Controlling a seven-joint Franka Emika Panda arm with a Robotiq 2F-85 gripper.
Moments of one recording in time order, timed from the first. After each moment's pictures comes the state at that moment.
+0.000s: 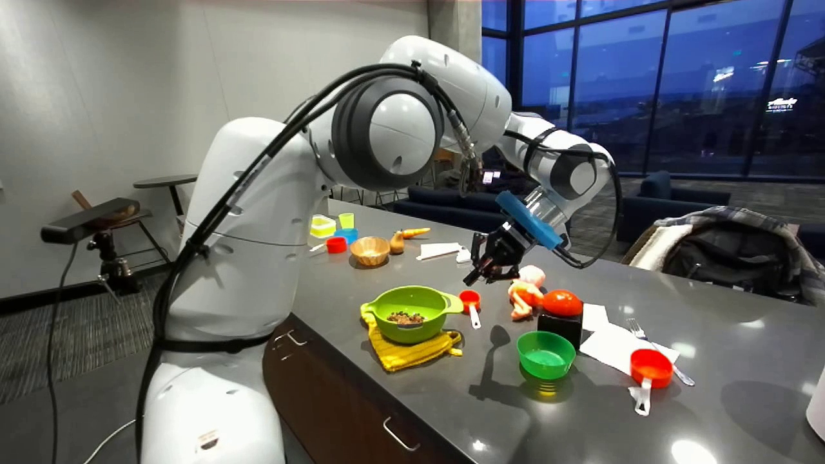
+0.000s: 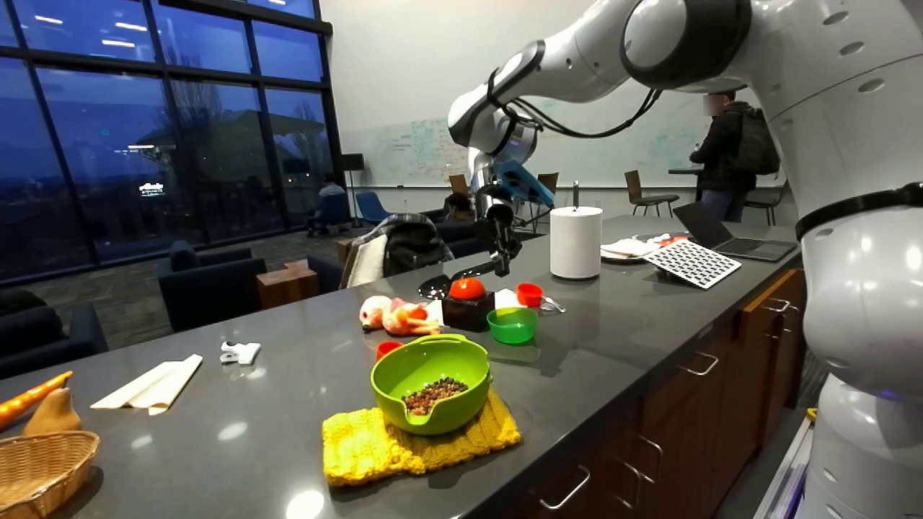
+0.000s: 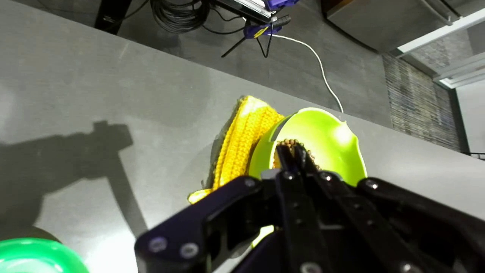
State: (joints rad) arm -0.17 0.39 -0.02 -1.55 0.40 1.22 -0.37
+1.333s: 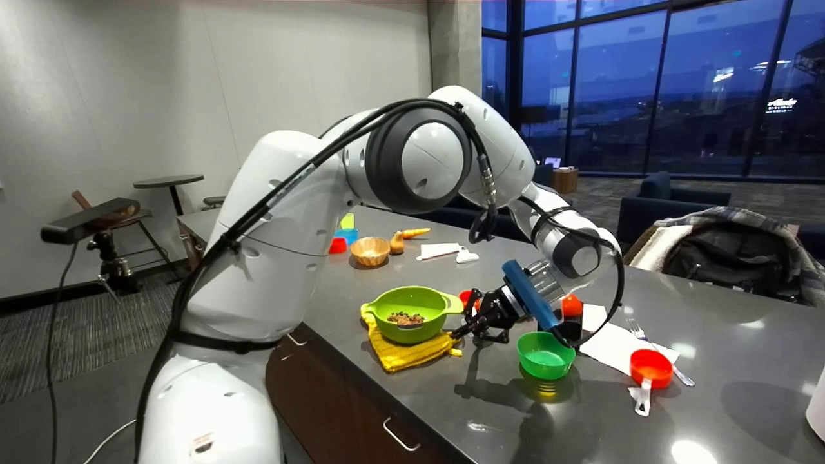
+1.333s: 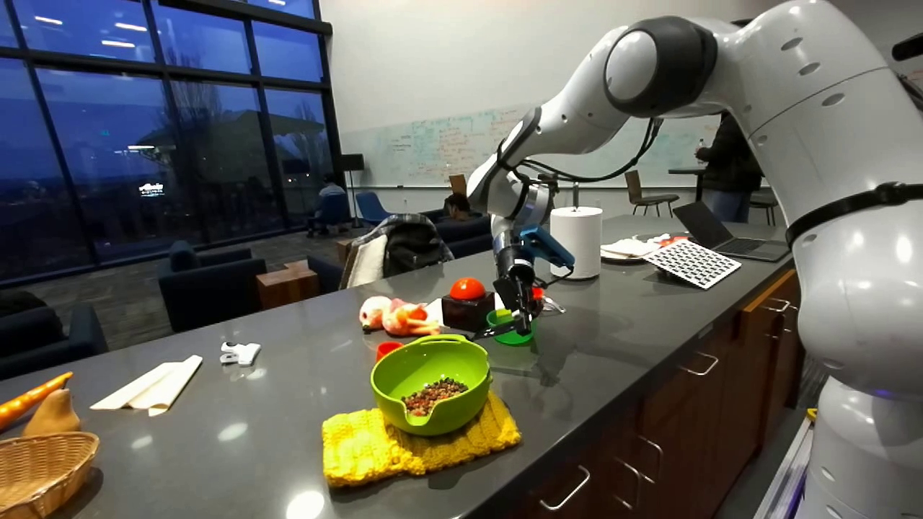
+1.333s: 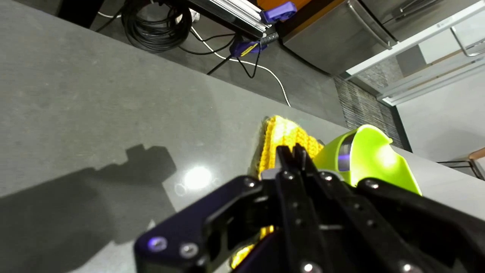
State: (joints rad) arm -0.21 0.51 -0.03 -1.73 0.45 1.30 -0.49
